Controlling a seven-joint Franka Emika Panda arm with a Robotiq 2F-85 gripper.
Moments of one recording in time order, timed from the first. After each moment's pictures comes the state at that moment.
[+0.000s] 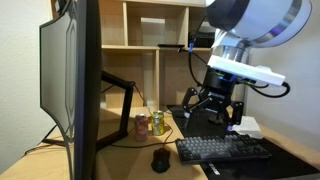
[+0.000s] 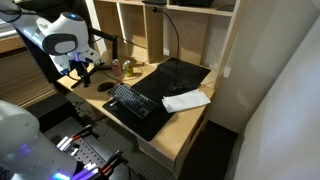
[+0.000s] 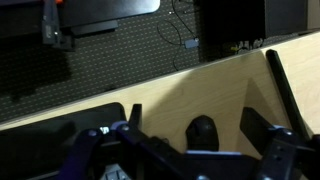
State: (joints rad) arm 0.29 -0.32 0.24 -2.74 0.59 2.42 0.27
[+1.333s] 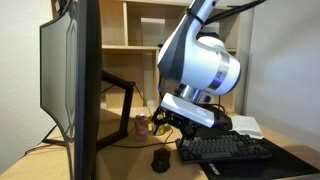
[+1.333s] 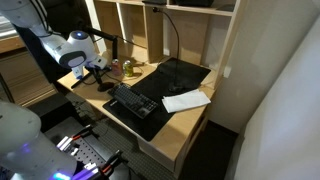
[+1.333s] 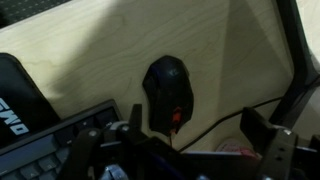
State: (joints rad) arm 0.35 0.19 0.32 -2.52 0.75 3.02 0.28
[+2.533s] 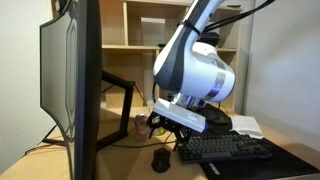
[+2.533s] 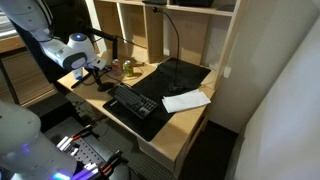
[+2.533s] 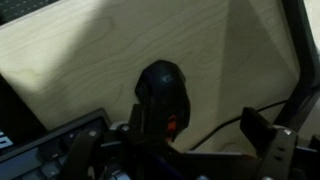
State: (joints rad) arm 0.34 0.26 0.34 -2.49 0.61 3.06 0.44
